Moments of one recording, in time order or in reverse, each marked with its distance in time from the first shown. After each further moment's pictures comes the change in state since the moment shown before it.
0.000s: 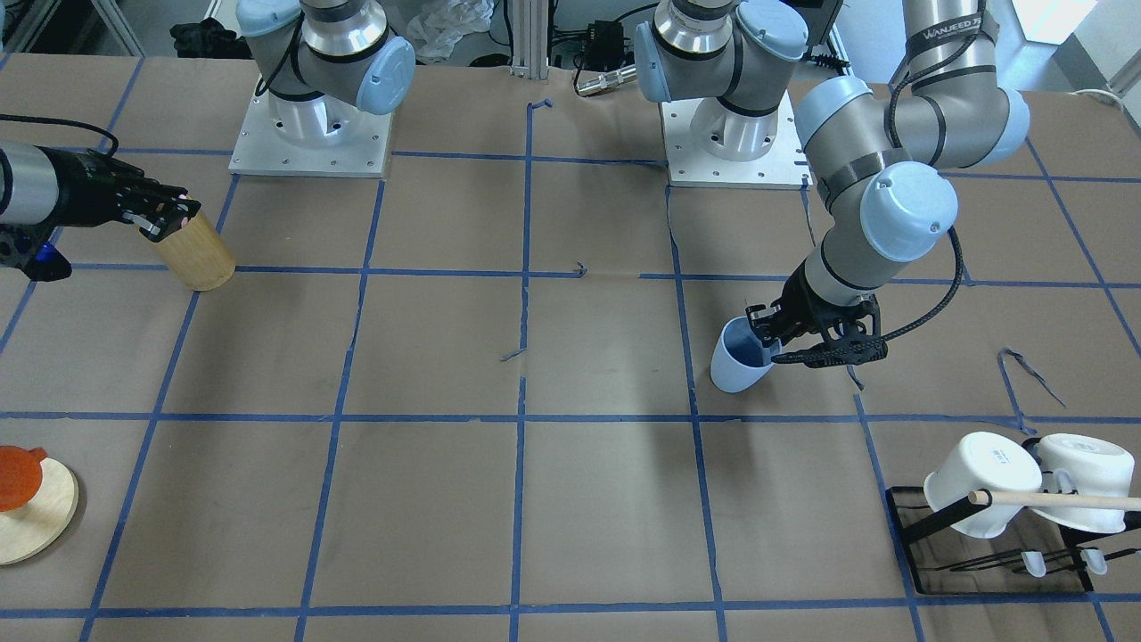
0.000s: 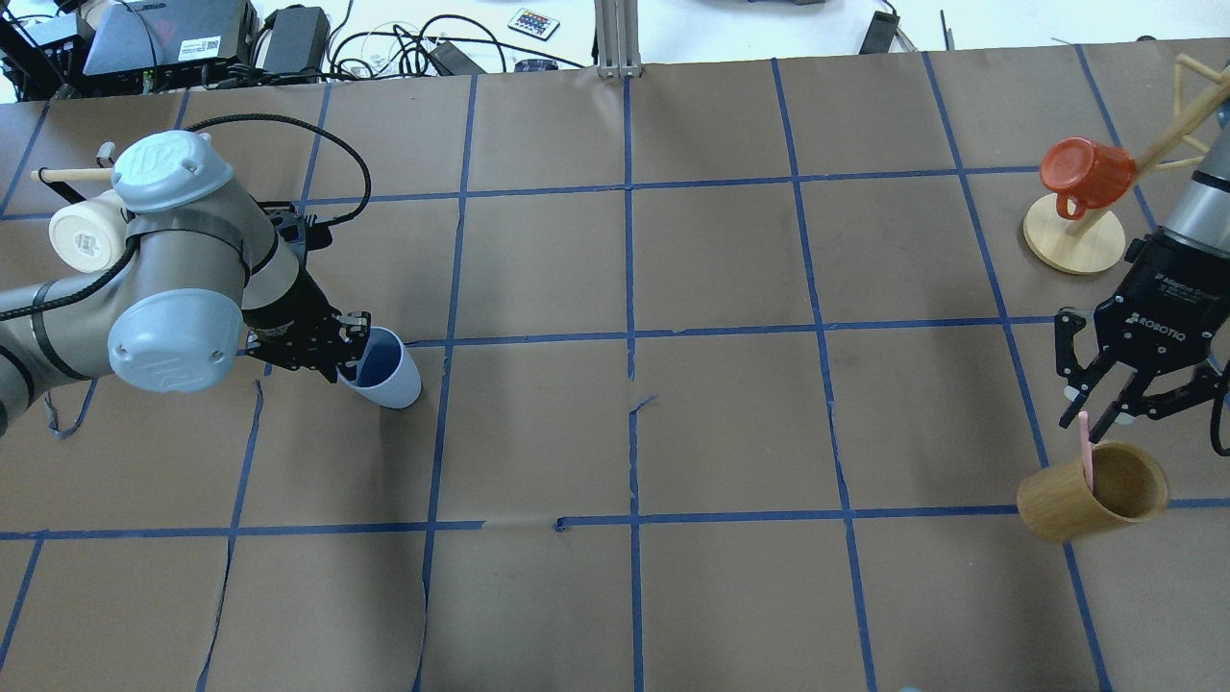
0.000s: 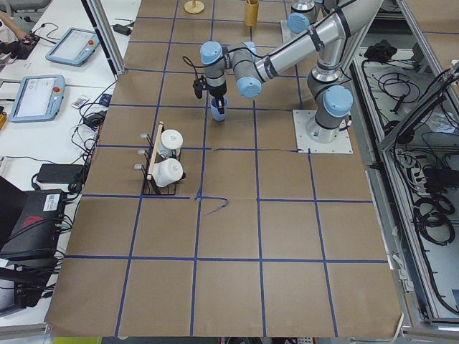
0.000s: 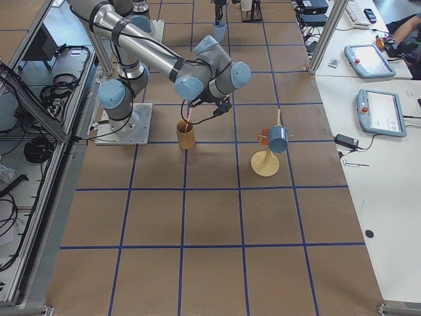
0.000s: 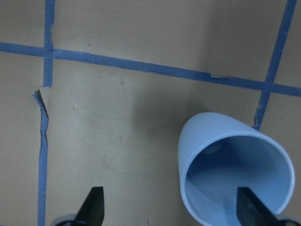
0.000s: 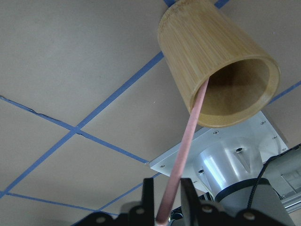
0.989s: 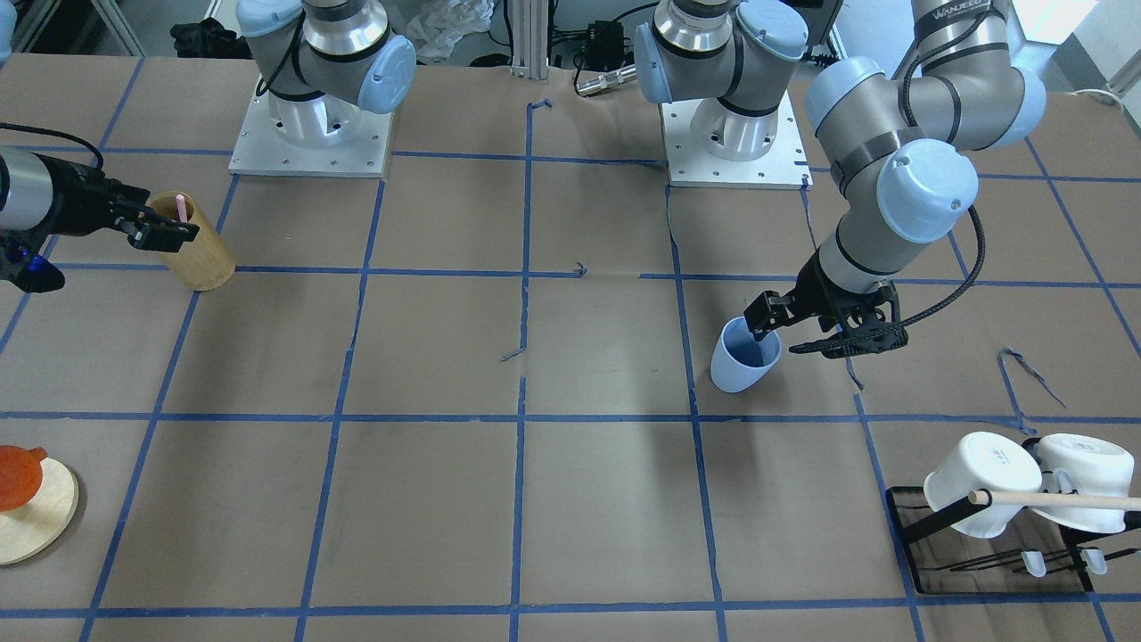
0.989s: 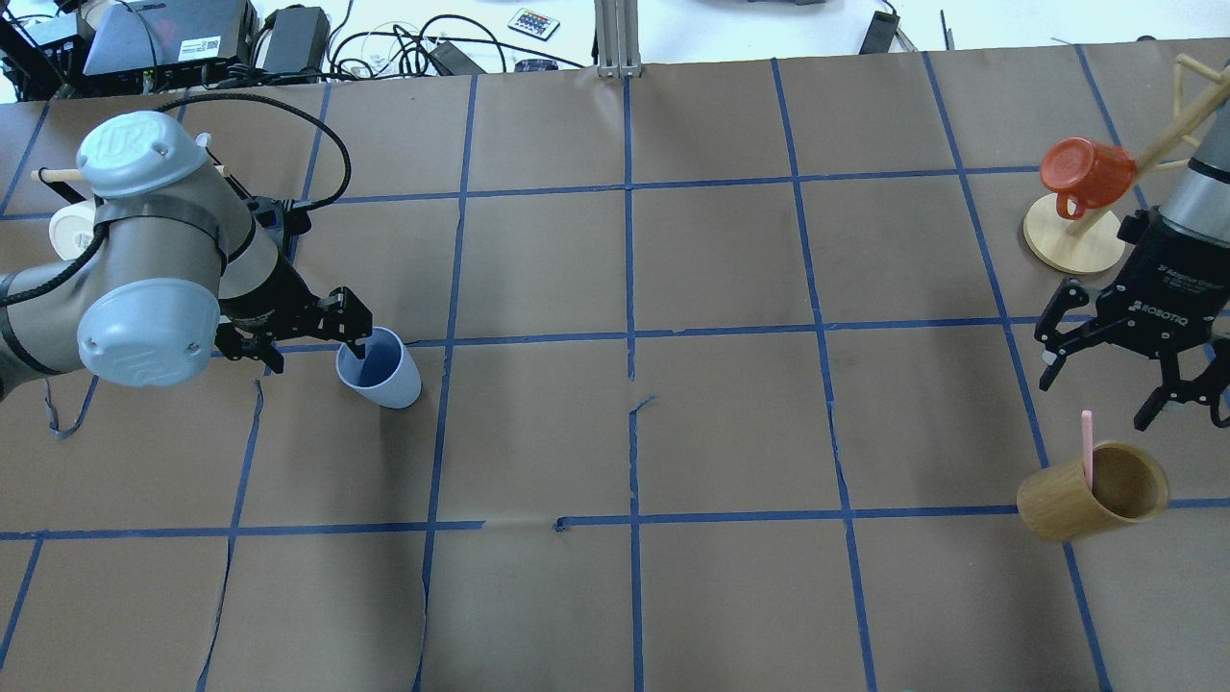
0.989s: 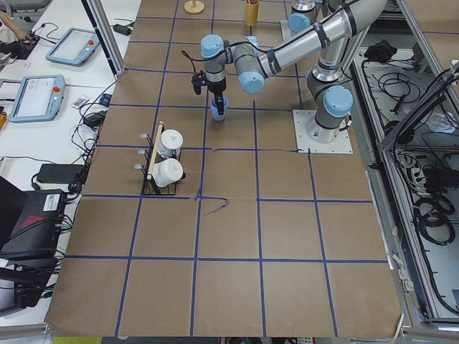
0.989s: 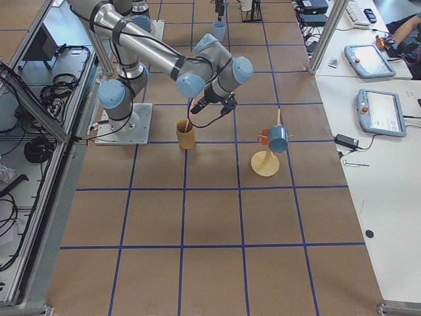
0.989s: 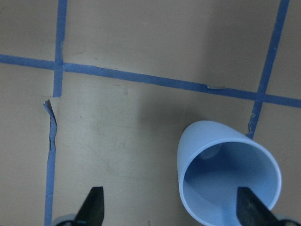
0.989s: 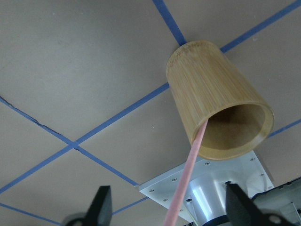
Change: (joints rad) left arm 0.016 0.030 0.009 -0.025 0.015 -0.012; right arm 0.010 -0.001 -0.002 -0.067 -0.036 -0.095
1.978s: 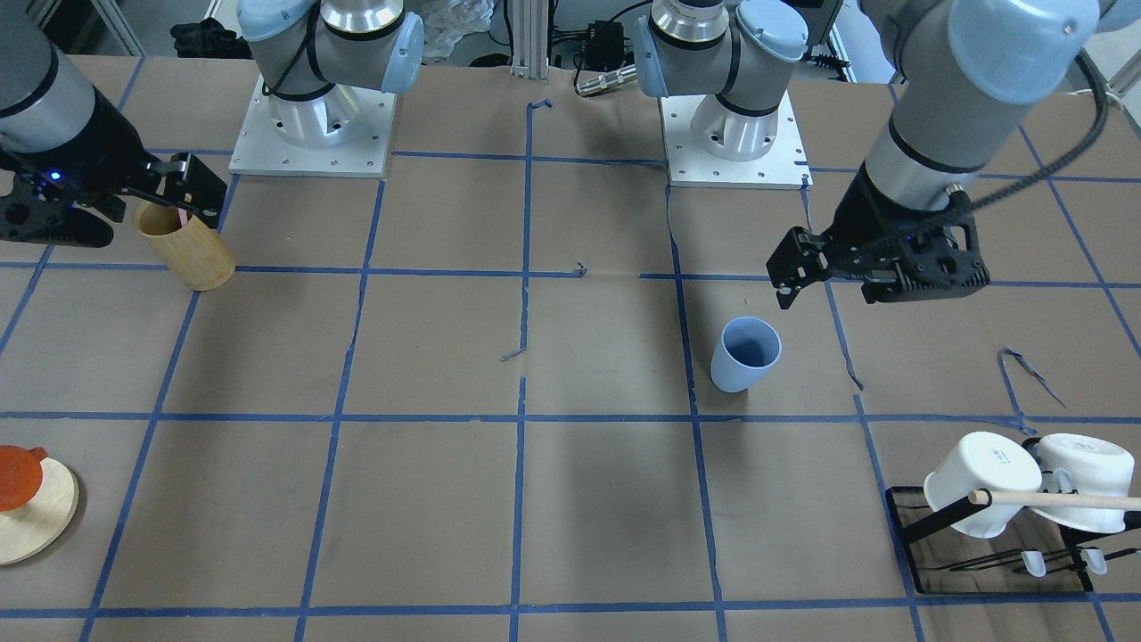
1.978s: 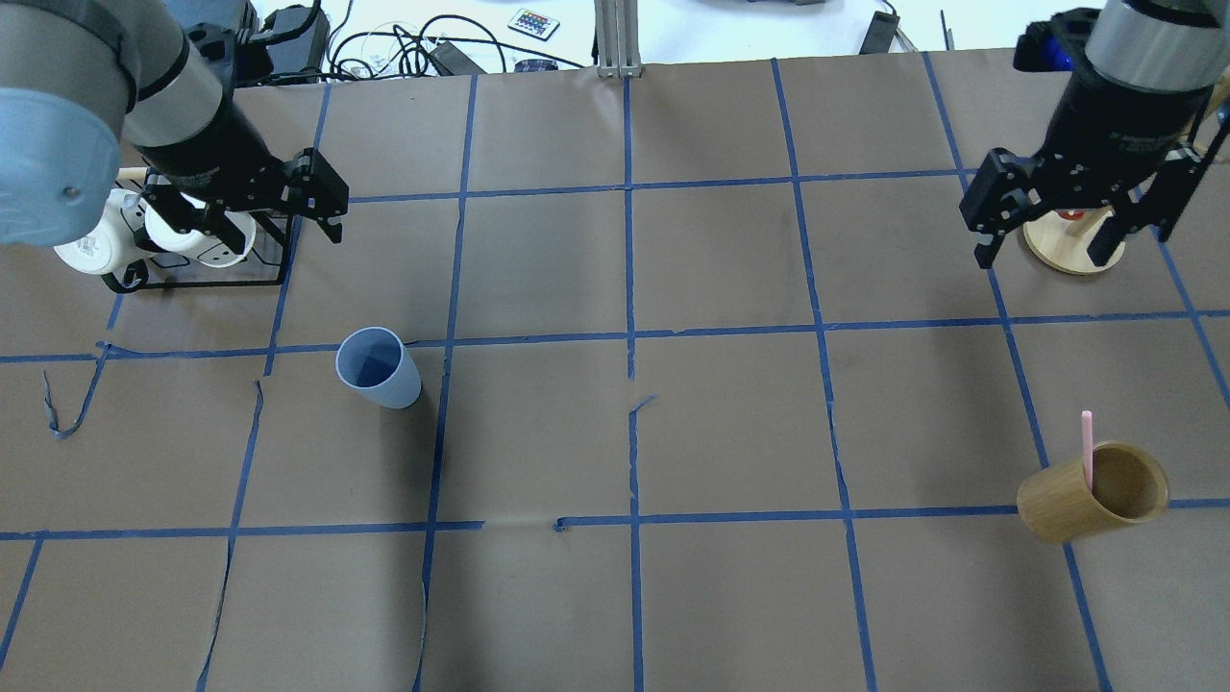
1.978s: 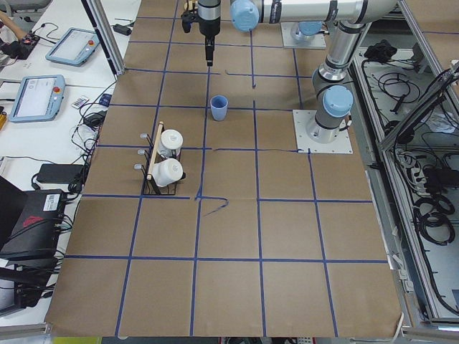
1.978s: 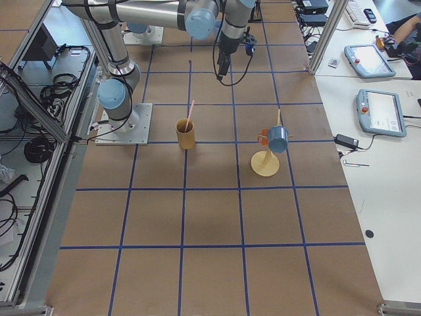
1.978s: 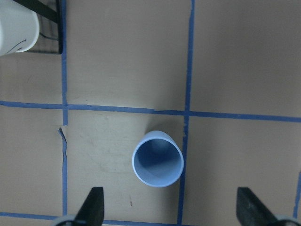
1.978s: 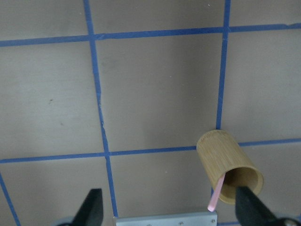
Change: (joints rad) left arm -0.045 0.060 0.285 -0.219 -0.008 0.000; right arm 0.229 -0.078 -0.166 -0.107 -0.024 -0.333
